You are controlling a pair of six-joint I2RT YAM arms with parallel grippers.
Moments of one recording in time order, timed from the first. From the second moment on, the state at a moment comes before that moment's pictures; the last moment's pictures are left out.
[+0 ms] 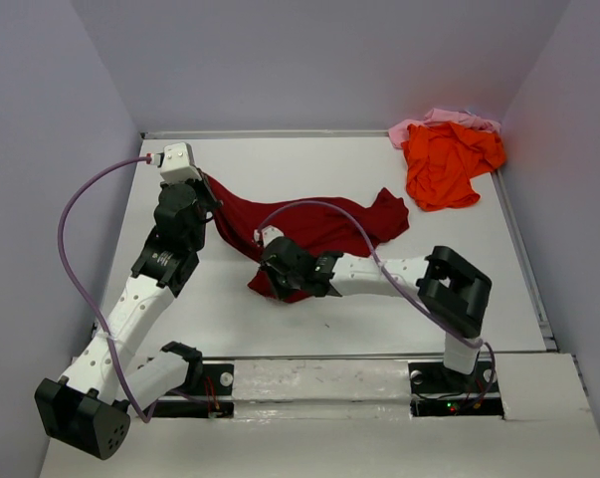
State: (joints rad) left arm -0.37 0.95 0.89 -0.04 -0.44 -0.25; right arm 1.11 1.91 1.26 -0.19 0.08 0.44
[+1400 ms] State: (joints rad) left arm -0.37 0.95 0.89 -0.04 -0.44 -0.25; right arm 0.83 1.82 1.34 -0.35 0.57 0.27
